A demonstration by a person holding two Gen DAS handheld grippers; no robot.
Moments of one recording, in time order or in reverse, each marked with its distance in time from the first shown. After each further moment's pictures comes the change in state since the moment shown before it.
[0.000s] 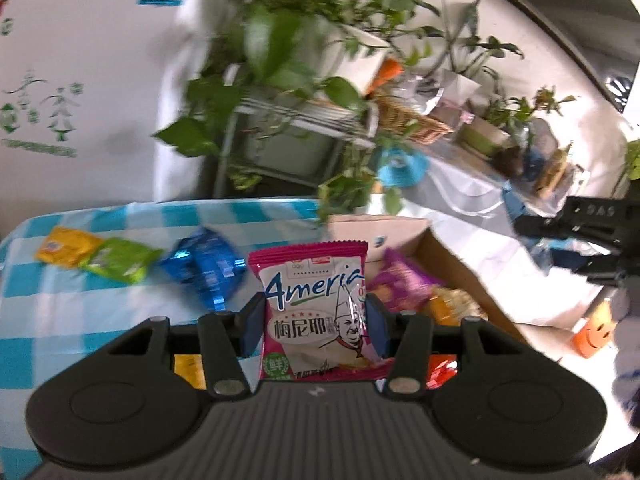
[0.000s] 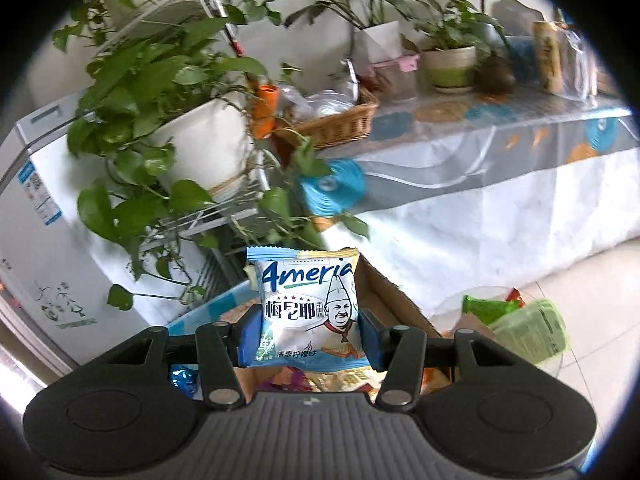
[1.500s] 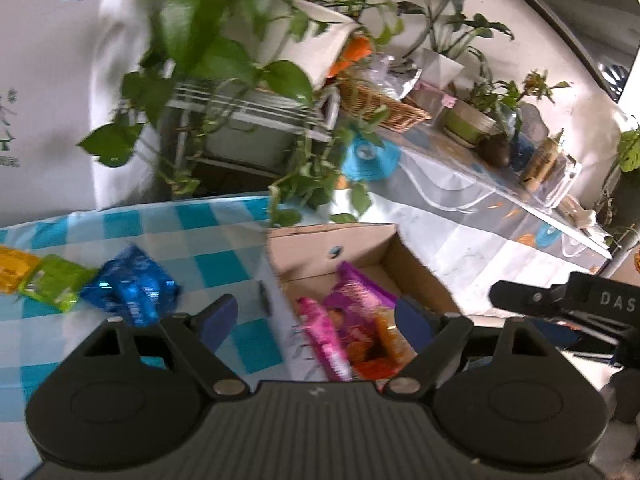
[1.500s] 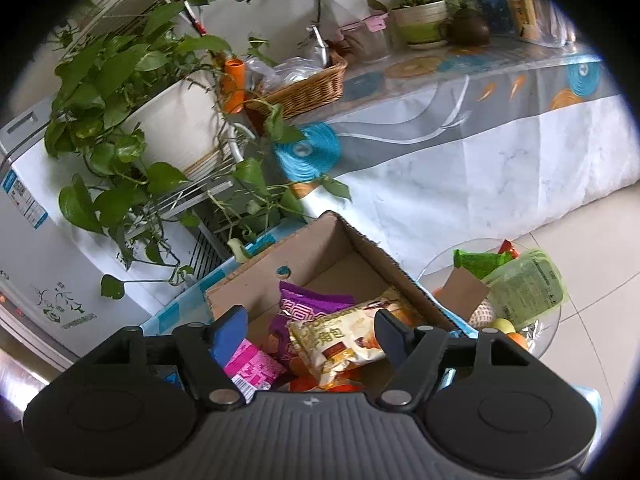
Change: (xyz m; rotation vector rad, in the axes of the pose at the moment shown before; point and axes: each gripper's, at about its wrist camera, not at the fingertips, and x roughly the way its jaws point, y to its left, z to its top) left arm 0.045 -0.033 0.034 0.005 0.072 -0.022; right arm -0.003 -0.017 -0.010 0.091 0.097 0.000
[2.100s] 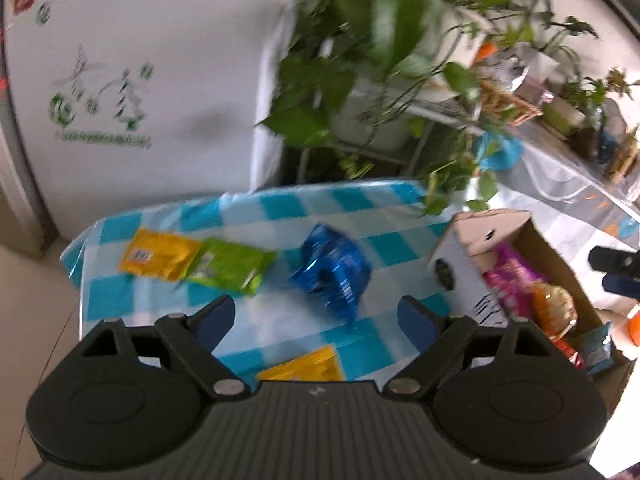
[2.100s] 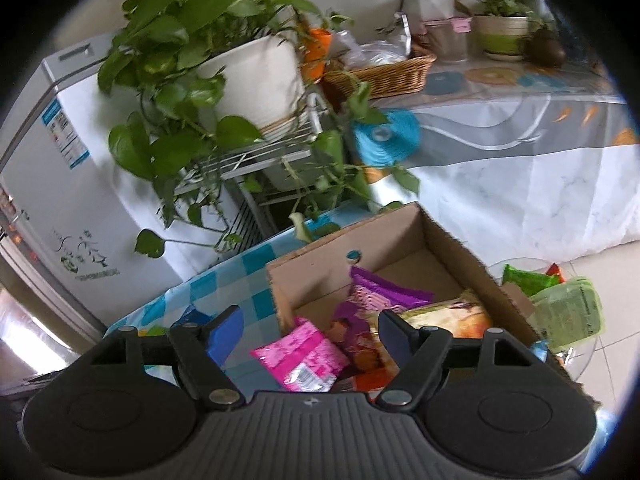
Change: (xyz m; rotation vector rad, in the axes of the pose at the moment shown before) left arm -0.038 0.123 -0.010 -0.030 0.067 0.225; right arm 0.024 0.065 -0.012 -0.172 0.041 0.061
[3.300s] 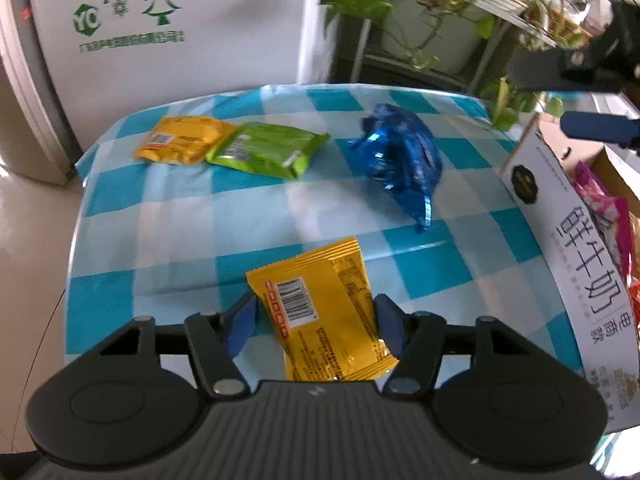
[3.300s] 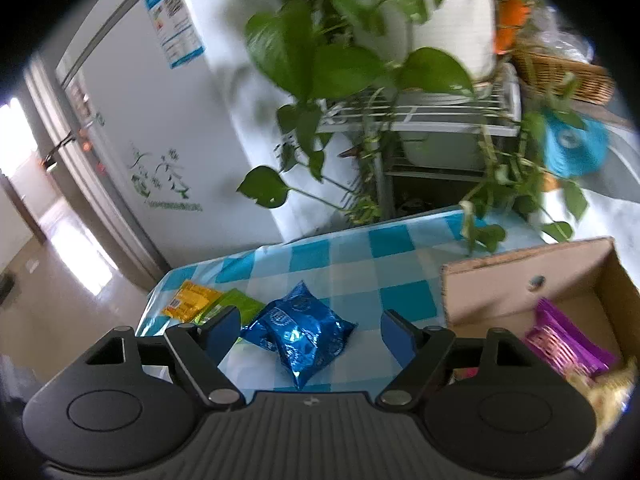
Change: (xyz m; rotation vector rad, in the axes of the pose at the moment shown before) left arm 0.057 0.011 -0.052 -0.043 0.164 0.133; right arm 0.095 0.099 -0.007 -0.288 0.111 0.231
